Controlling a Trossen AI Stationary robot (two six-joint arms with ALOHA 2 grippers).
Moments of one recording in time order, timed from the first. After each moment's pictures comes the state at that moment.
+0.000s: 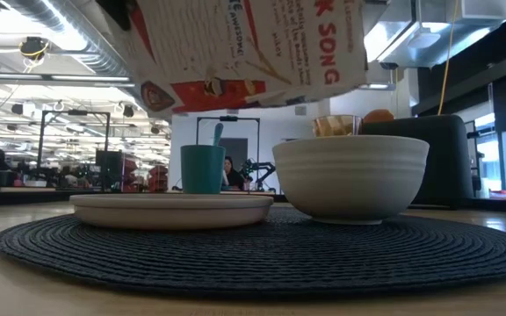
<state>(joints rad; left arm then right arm) -0.34 1.53 1.64 -1.57 -0.67 0.15 -0.50 1.29 2.13 -1.53 0.03 0.09</state>
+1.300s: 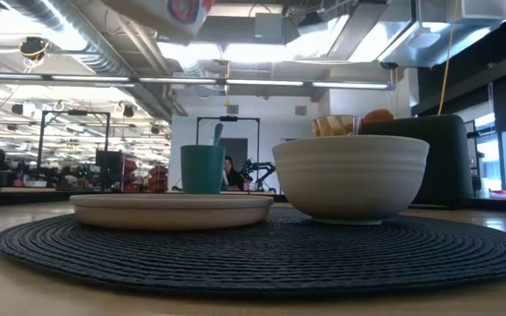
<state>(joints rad) -0.51 0.77 1.04 -0.78 -0.96 -0.33 -0.28 1.28 1.41 -0.06 -0.33 0.26</state>
